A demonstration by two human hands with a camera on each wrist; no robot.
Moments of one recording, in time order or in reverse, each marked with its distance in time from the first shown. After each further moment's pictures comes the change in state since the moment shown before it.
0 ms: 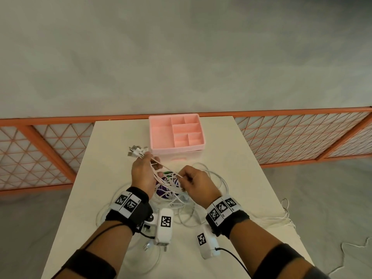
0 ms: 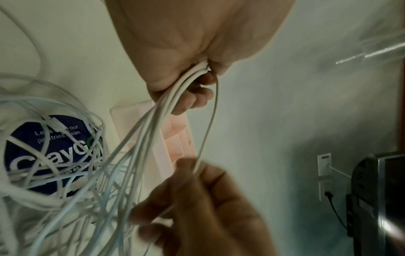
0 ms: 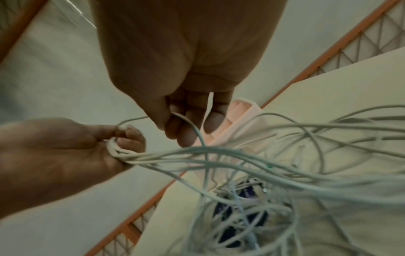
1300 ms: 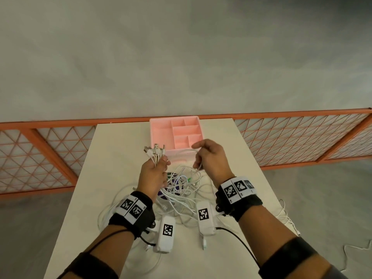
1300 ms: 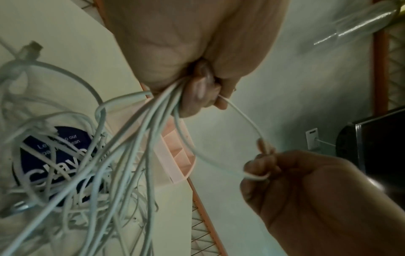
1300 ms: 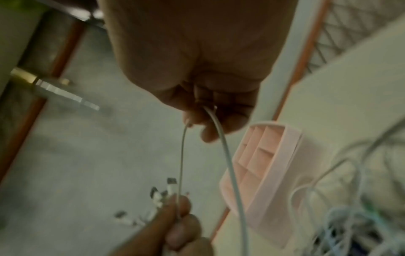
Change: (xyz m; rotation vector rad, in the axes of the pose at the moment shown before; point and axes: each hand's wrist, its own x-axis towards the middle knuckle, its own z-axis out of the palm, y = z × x) left_hand -0.011 -0.010 0.000 0.298 -0.223 0.097; right_hand 0.019 -0.051 -0.058 0.461 0.287 0.198
